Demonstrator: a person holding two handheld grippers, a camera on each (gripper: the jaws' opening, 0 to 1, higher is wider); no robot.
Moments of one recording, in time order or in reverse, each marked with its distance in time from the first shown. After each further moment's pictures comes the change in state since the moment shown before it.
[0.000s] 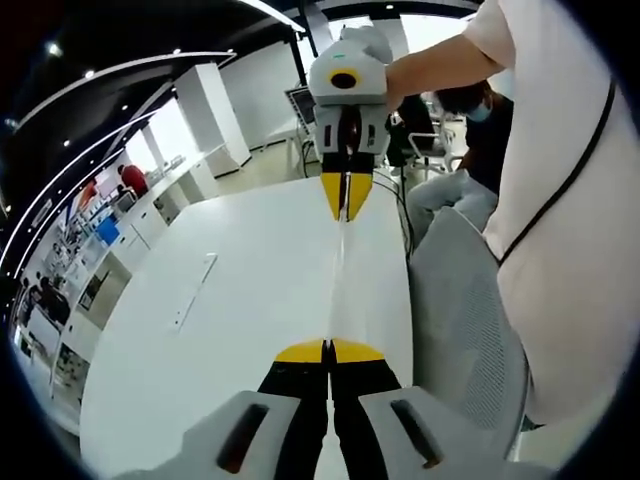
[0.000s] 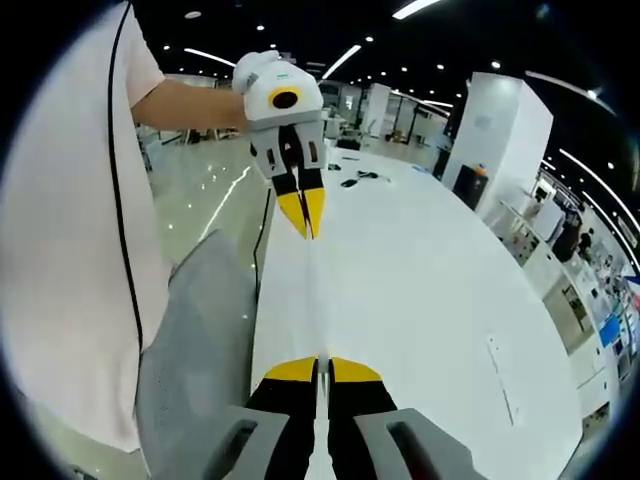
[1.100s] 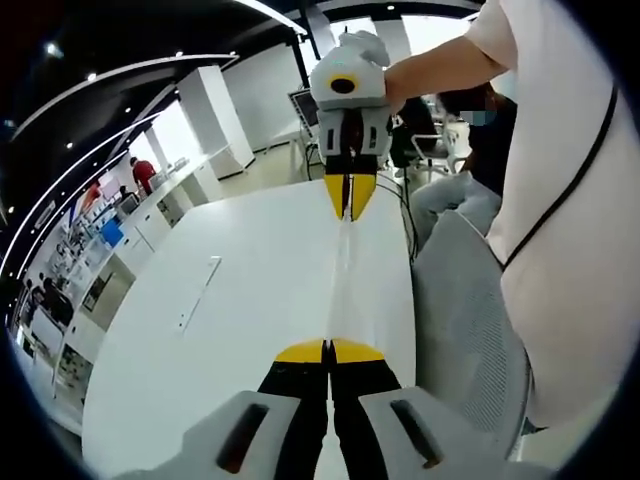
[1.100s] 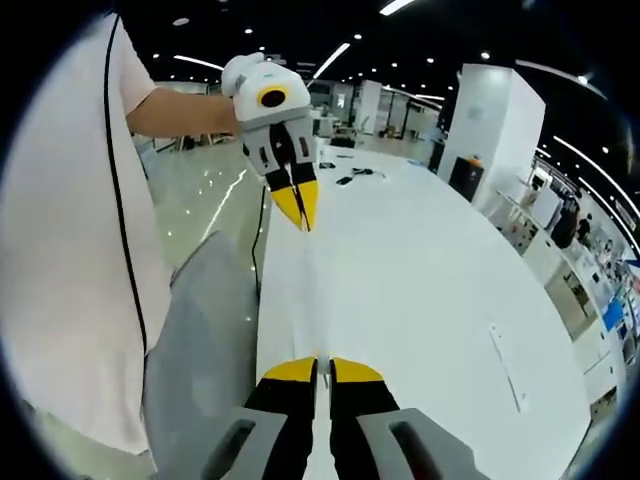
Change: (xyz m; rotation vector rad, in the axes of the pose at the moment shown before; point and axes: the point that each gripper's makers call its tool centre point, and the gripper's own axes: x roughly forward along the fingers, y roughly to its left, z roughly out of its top) left arm 0.000 0.001 0.006 0.002 -0.008 0.017; right arm -0.005 -0.002 -0.006 0.054 0.002 0.005
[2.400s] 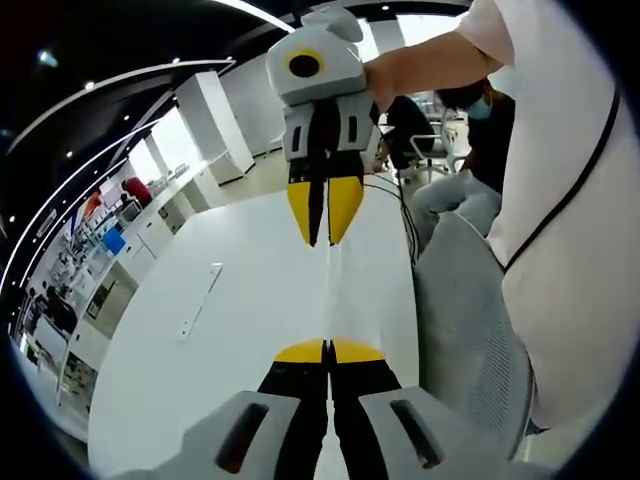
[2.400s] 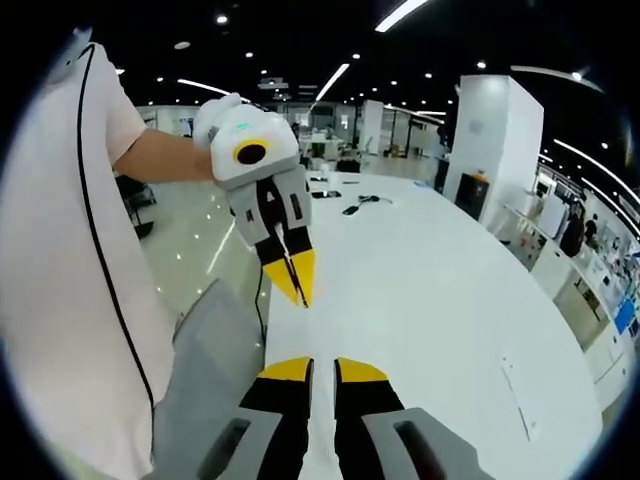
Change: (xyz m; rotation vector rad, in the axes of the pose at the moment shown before) left arm 0.002 -0.002 0.006 0.030 -0.013 0.010; right arm 0.020 -0.002 0.061 0.010 -0.093 0.043
